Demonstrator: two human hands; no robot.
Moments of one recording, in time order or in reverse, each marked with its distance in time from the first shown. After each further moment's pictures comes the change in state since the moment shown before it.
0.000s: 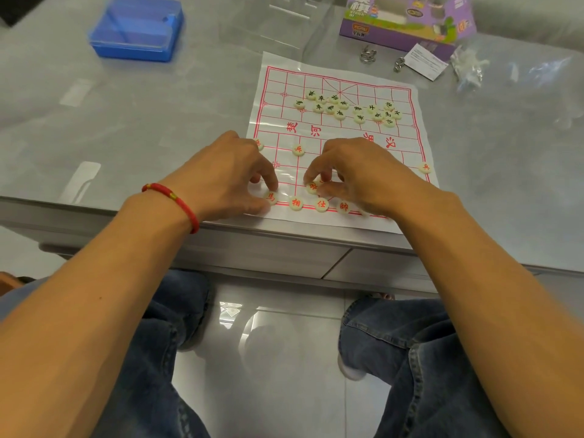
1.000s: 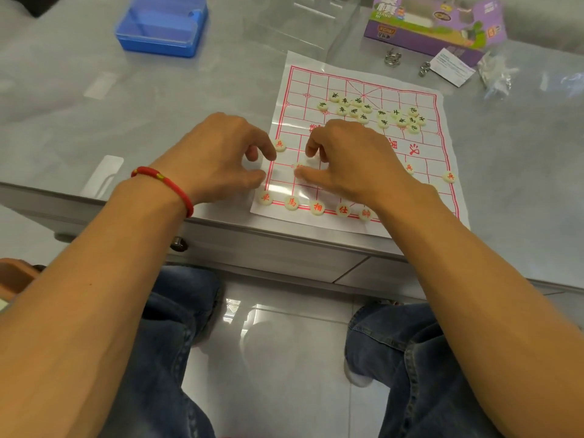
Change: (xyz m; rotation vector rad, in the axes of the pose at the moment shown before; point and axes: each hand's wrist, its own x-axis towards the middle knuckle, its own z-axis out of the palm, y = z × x) left_hand -0.005 -0.020 -0.024 -0.051 0.059 -0.161; right_hand 0.045 -0.024 0.014 -0.073 0.199 0.065
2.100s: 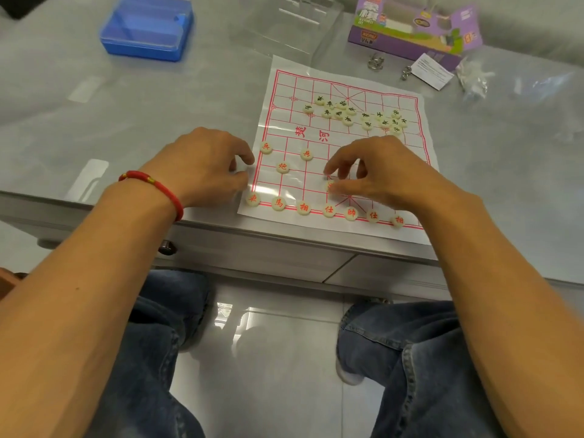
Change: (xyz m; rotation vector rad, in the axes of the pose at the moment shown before) left_hand -0.001 -0.001 0.003 -0.040 -0.132 -0.143; right_hand -0.037 0.047 -0.026 0.308 -0.217 0.105
